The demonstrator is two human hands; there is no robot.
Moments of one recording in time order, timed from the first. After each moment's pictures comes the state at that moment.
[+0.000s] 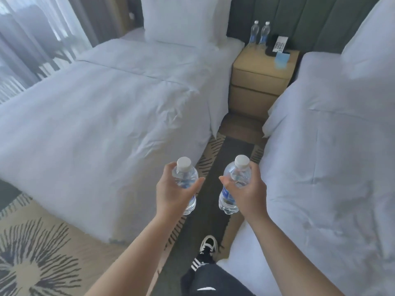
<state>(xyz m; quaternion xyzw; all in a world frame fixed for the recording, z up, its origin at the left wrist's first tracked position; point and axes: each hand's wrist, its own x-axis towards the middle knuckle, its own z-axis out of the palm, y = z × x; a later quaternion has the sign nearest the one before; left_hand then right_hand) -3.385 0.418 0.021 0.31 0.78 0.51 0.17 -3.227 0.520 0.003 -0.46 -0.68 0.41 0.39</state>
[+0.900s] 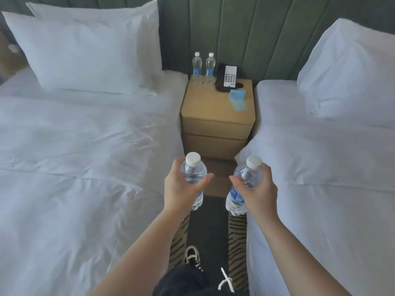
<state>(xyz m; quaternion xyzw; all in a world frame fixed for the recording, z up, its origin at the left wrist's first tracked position) -3.578 1.061 0.023 0.44 0.70 0.49 0.27 -3.389 1.096 0.008 -0.61 -0.60 0.29 0.44</state>
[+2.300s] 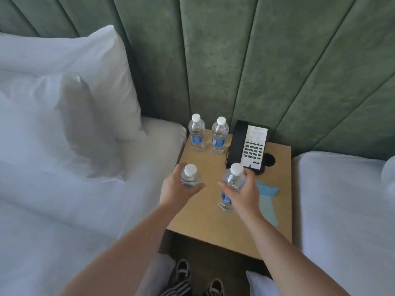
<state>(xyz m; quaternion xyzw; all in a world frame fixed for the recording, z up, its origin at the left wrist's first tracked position) -3.715 1.783 -0.086 0.43 0.77 0.35 0.31 -3.527 1.836 -0.102 -0.60 -0.57 0.45 0.34</state>
